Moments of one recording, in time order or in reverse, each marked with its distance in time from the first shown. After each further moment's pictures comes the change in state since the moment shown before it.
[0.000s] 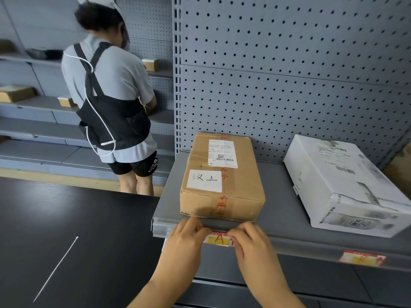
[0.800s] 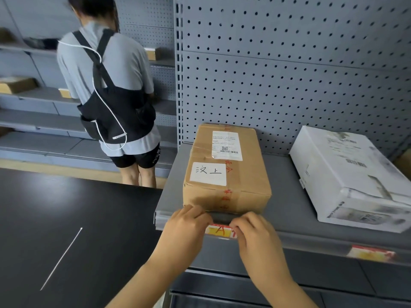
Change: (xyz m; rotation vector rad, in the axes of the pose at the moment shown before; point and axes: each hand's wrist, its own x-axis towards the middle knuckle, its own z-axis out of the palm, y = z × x) left_hand 0.018 -0.011 -0.015 -0.001 -0.016 0.107; right_hand 0.010 -0.009 -0.006 -0.014 0.022 0.019
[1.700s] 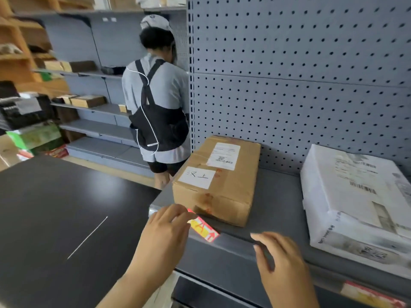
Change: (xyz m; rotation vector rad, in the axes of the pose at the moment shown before) left_hand -0.010 0.080 -0.014 0.216 0.182 -0.313; right_hand -0.021 0.096 -0.027 0.289 0.377 -0.145
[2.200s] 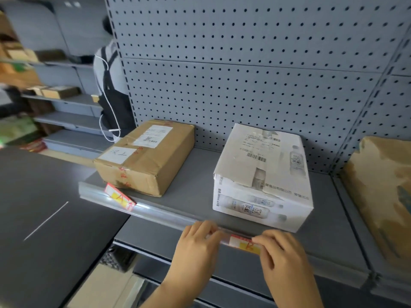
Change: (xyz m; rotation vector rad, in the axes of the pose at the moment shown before) left_hand -0.022 0.226 0.128 -0.129 -0.081 0.158; right_hand -0.033 0.144 -0.166 -0.169 -0.229 -0.001
